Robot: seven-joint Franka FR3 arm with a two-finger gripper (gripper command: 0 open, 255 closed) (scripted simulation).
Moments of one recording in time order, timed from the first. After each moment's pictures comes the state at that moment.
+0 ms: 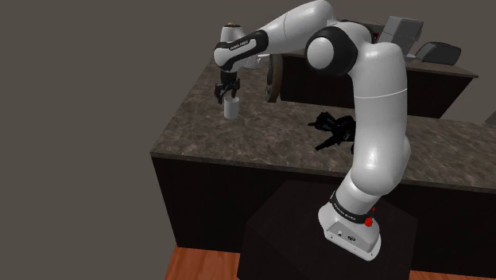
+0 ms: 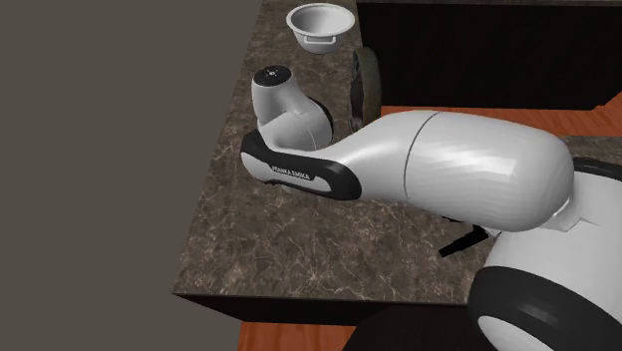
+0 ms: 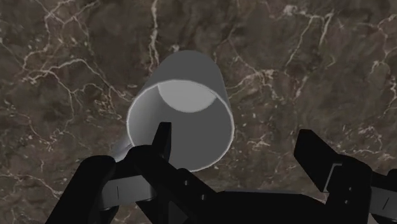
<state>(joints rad) -0.03 0.49 -0.10 -1.59 0.03 2.15 -0.14</state>
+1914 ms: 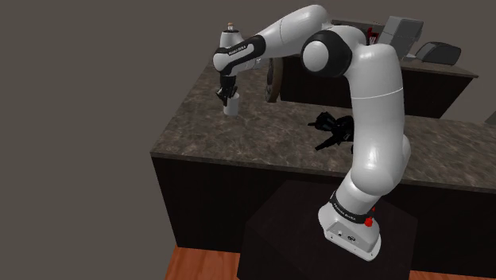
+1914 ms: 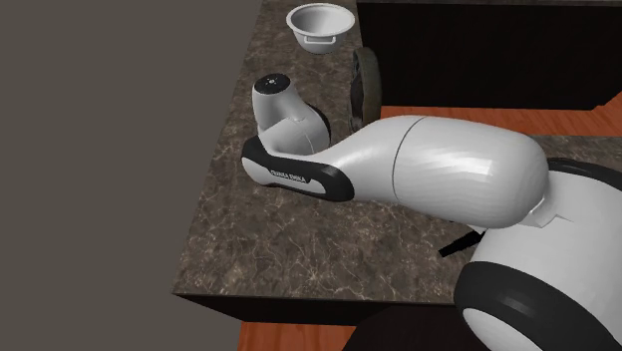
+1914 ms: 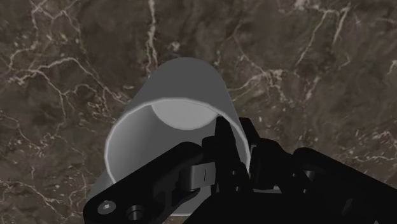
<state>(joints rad) -0.04 0.53 -0.10 -1.58 0.04 2.18 -0.14</state>
